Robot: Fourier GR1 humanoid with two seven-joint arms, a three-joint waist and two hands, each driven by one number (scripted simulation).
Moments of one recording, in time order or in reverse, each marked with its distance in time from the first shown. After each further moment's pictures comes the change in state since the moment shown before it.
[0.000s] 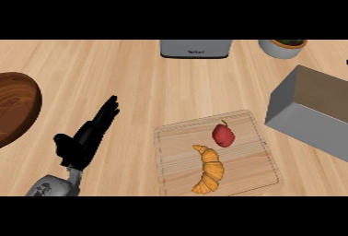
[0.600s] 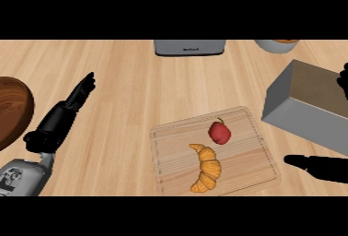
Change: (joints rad) left arm -0.092 0.145 0.084 -0.022 -0.128 -0.039 -0.101; right arm 0.241 -0.091 0.125 -0.517 0.147 0.029 0.135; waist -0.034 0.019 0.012
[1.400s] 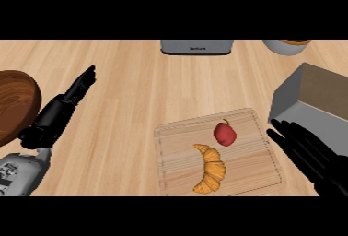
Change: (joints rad) left arm -0.038 0.002 0.027 -0.022 -0.030 -0.057 0.015; right arm 0.081 -0.204 0.294 -0.268 0.472 0.278 0.237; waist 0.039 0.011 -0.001
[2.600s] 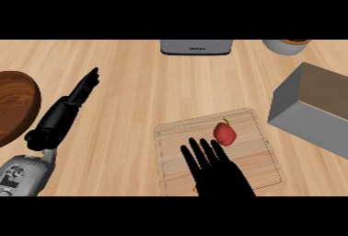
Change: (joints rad) left arm 0.017 -0.061 0.034 -0.006 -0.055 -0.026 0.010; right arm -0.406 0.559 0.502 0.222 0.221 0.444 0.700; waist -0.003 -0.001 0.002
